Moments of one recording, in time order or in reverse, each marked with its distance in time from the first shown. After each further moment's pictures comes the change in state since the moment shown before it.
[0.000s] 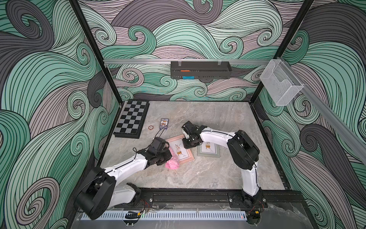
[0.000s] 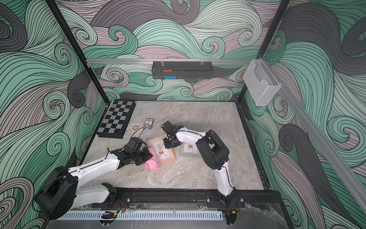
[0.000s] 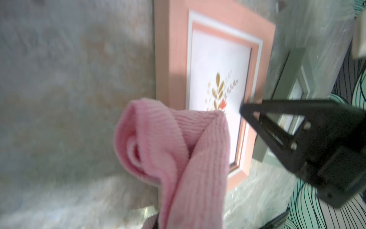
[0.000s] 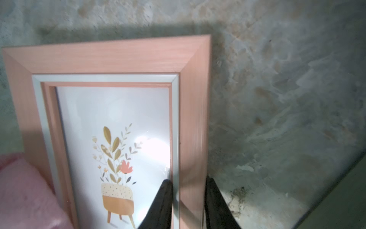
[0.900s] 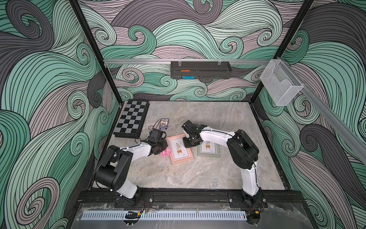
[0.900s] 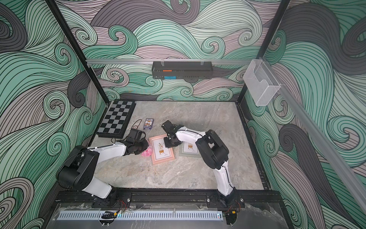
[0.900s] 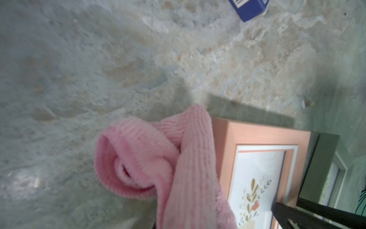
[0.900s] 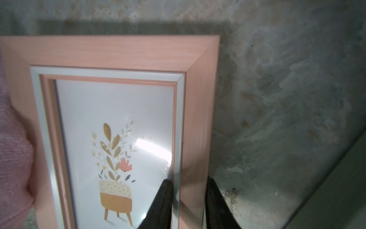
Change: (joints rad) left arm 0.191 0.373 0.162 0.195 -0.127 0.158; right arm -0.001 0.011 0.019 -0.018 0.017 0.025
